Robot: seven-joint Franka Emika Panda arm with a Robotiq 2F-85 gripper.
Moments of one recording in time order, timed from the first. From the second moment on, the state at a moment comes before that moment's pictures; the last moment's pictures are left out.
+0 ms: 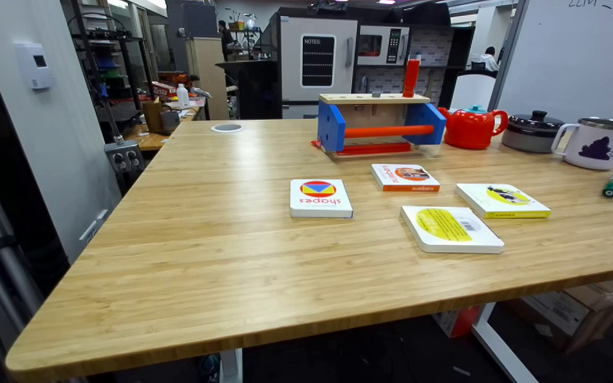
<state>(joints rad) -0.09 -0.13 -0.10 -2.32 -0.03 2.13 0.12</state>
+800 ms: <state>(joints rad) -0.09 -0.08 -0.09 -2.32 -0.03 2.13 0.77</state>
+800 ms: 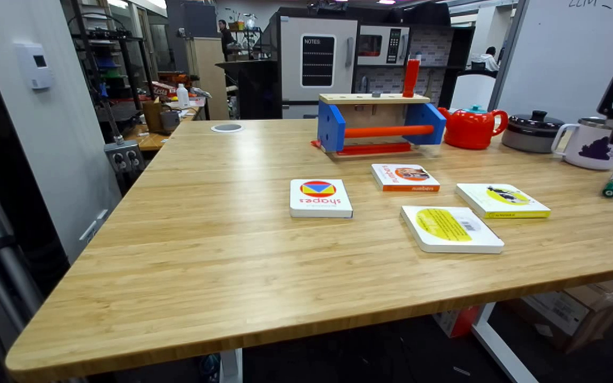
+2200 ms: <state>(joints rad) -0.09 -0.06 -0.09 -2.30 -0.03 2.13 0.91</state>
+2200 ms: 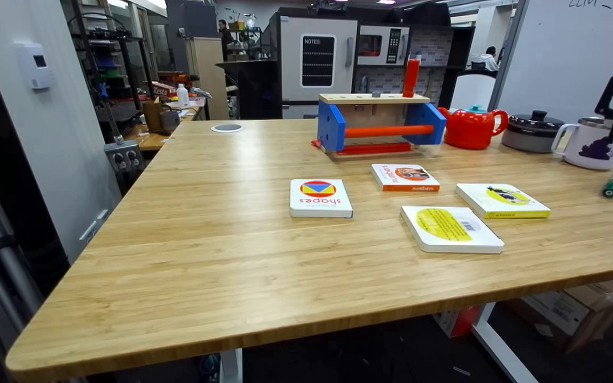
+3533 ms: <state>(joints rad) -0.10 0.19 -0.16 -2.13 -0.03 2.13 0.94</state>
